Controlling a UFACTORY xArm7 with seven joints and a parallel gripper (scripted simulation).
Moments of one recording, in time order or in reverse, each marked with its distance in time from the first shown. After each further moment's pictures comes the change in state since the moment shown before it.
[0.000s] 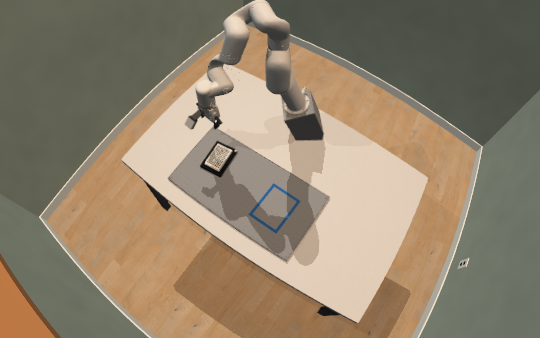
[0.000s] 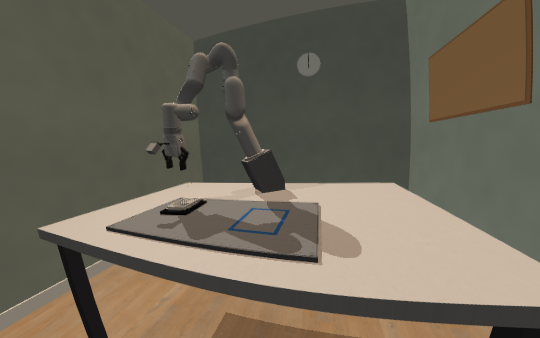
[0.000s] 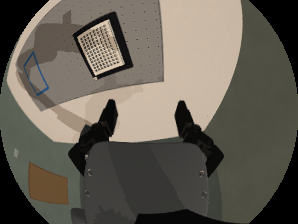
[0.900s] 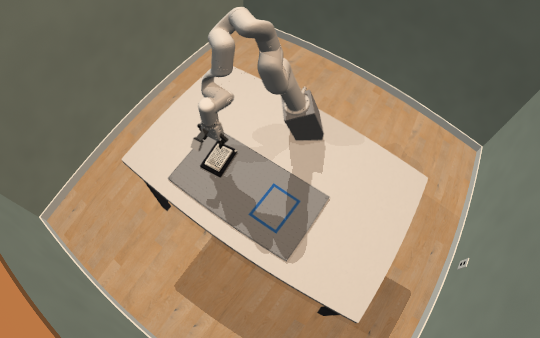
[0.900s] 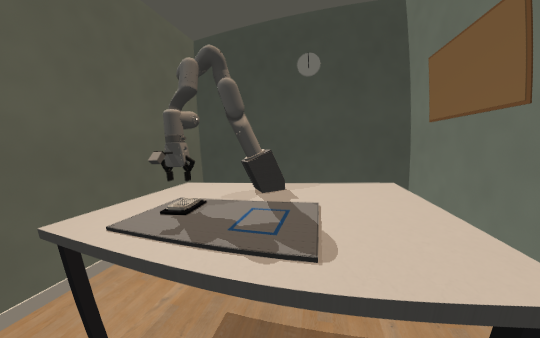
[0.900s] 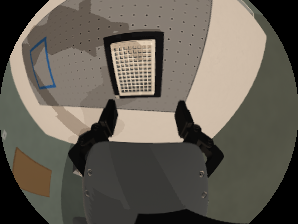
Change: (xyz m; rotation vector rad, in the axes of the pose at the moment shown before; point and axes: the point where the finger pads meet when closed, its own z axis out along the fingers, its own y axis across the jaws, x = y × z) arm 0.052 -0.075 0.034 0.071 0.064 -0.194
